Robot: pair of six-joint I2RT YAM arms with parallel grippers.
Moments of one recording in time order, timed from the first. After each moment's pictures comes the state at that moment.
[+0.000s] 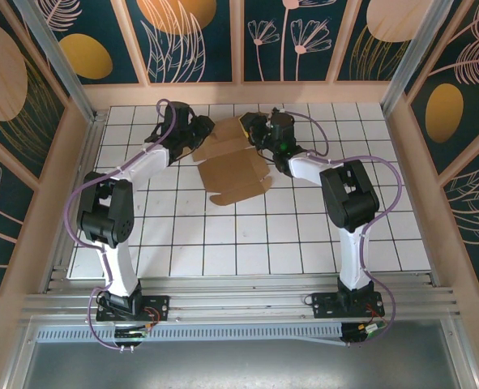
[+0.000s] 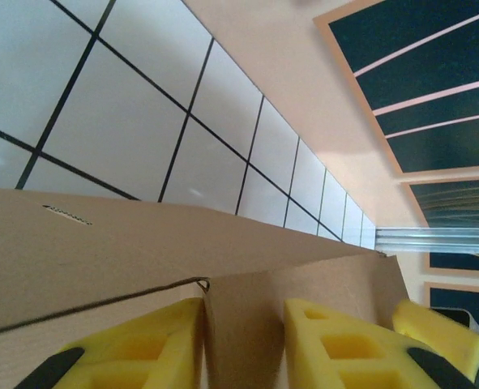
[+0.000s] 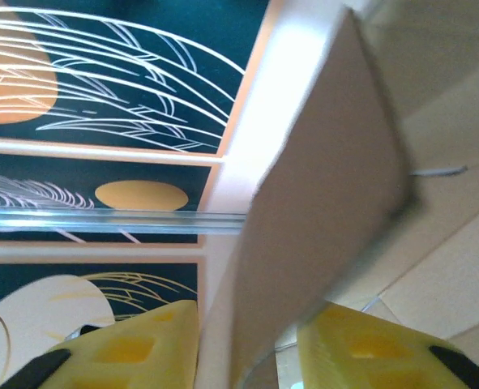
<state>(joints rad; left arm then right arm) -0.32 1.92 1.45 -0.07 0.20 -1.08 0.46 2.08 1.38 0.54 -0.29 1.34</state>
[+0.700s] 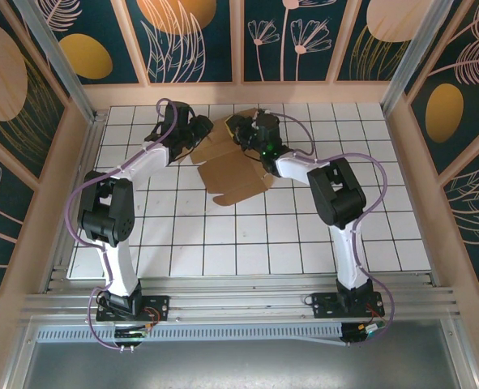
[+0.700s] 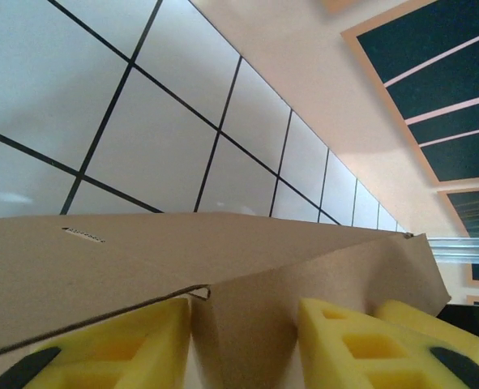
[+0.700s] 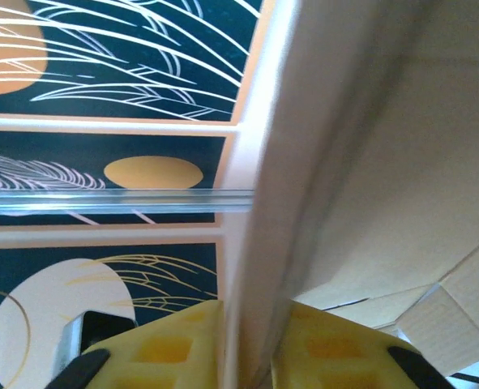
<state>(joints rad) -0.32 1.93 1.47 -0.12 0.15 -1.02 0.53 2.19 1.49 0.55 -0.28 1.41</state>
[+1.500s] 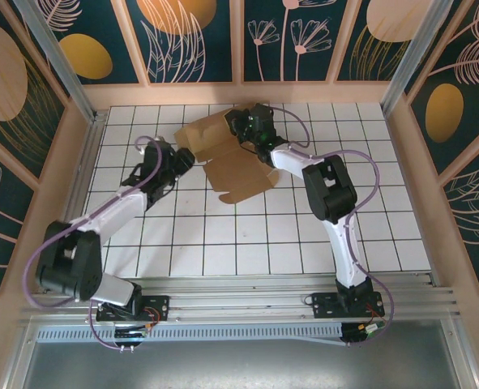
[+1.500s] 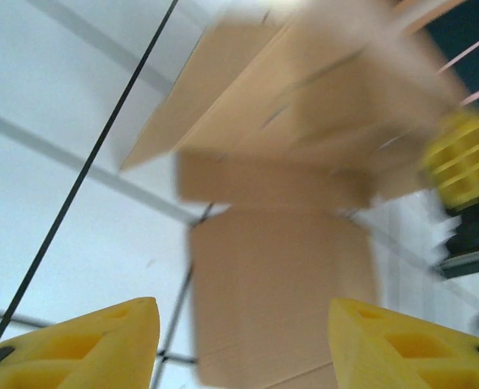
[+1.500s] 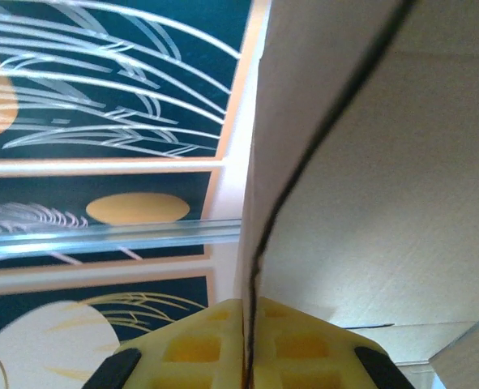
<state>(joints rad) -0.33 1.49 0.88 -0.02 -0.01 -0.90 0.52 2.30 1.72 0.38 -0.23 1.44</state>
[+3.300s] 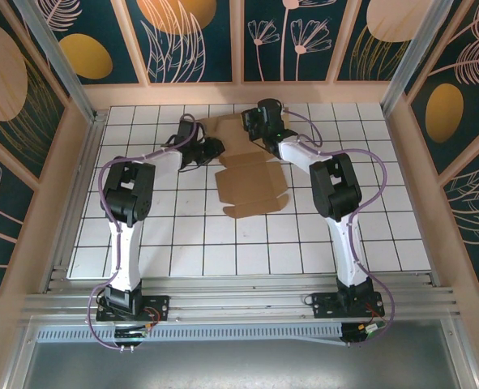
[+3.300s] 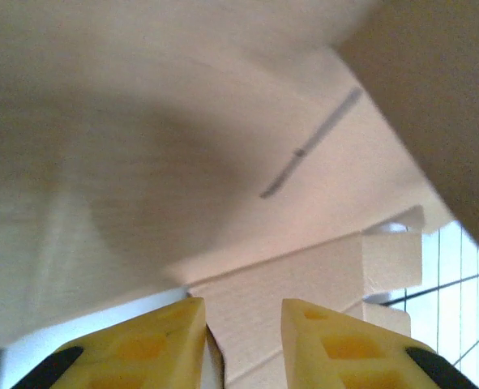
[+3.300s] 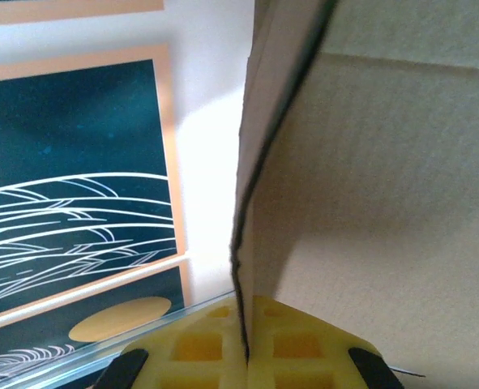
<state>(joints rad) -0.33 2.21 1.50 -0.03 0.40 -0.80 0.46 2.29 1.78 0.14 -0.11 1.61</state>
